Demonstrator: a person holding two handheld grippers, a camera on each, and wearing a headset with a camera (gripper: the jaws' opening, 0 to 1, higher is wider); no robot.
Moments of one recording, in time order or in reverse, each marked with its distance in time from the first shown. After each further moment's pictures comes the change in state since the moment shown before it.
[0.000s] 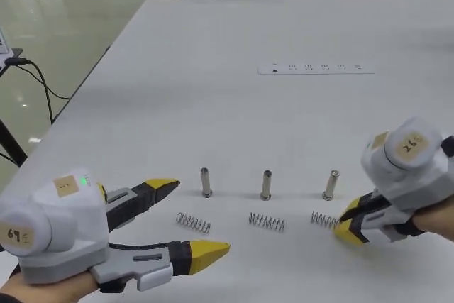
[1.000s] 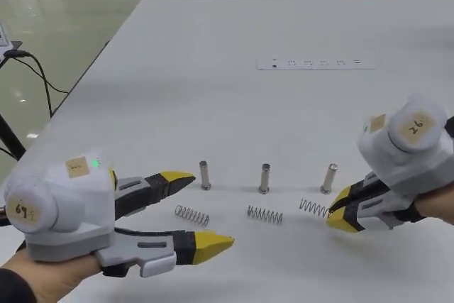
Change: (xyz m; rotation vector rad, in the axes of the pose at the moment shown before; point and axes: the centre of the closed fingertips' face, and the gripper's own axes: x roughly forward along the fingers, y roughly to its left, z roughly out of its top) left arm 0.011 -0.022 0.010 0.058 0.035 -0.118; right arm -0.020 0.025 0.029 -0.087 -0.050 0.064
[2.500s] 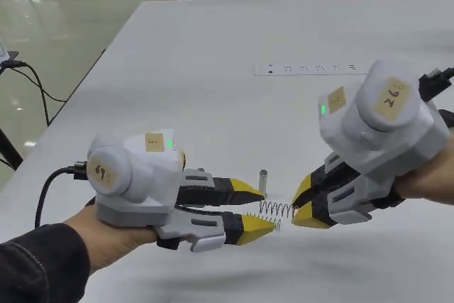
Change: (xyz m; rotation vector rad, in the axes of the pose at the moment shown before) left arm 0.049 -0.041 0.017 0.136 0.069 -0.259; right arm -0.020 0.047 0.058 -0.261 0.000 0.116
